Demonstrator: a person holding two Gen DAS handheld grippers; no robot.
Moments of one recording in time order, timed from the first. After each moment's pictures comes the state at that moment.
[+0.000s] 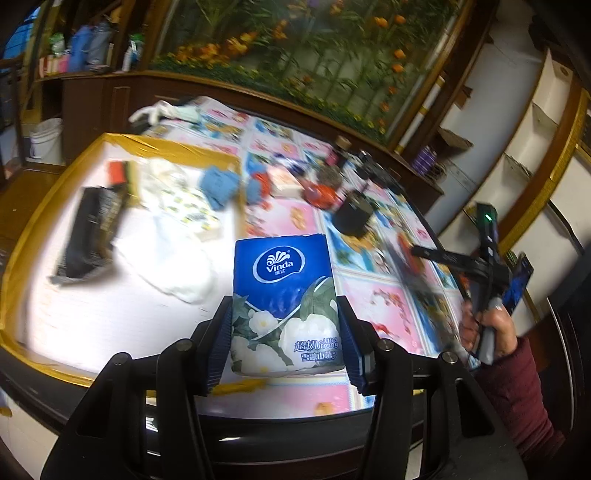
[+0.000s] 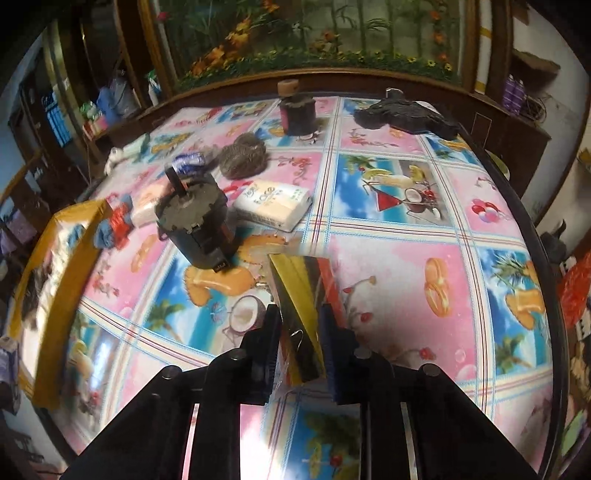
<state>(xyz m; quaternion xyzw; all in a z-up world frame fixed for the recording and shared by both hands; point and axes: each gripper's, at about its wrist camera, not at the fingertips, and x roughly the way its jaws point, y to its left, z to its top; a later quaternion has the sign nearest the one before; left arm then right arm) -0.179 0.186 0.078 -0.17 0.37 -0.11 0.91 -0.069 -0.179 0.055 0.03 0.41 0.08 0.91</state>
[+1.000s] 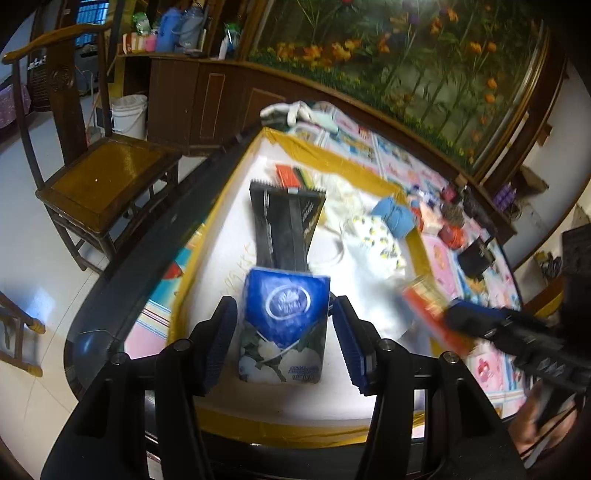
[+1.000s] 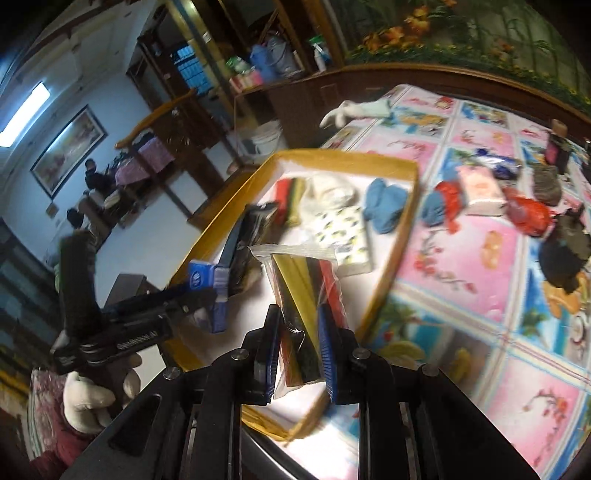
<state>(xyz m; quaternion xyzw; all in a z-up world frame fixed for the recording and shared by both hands) -0.164 0.311 0.045 -0.20 0.39 0.03 0.90 -0.141 0.043 0.097 0.00 0.43 0.35 0.83</state>
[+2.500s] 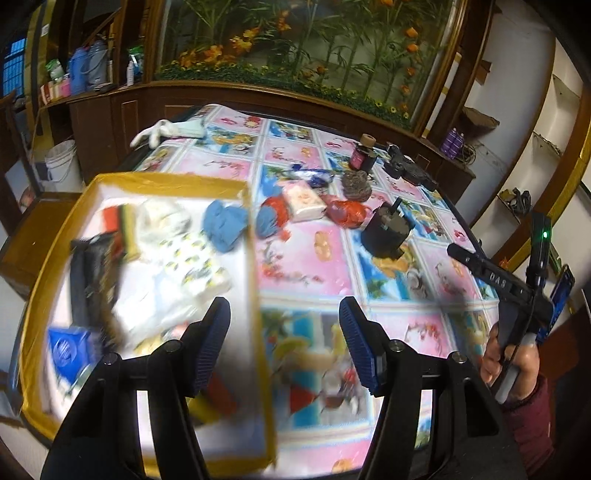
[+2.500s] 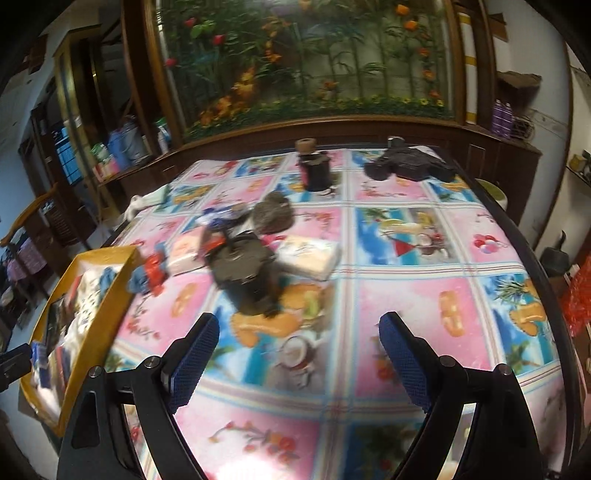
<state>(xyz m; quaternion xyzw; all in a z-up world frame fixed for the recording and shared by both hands) -0.093 0.142 0.092 -0.10 0.40 -0.08 0.91 -0.113 -0.173 0.089 0.06 0.32 0.07 0.94</state>
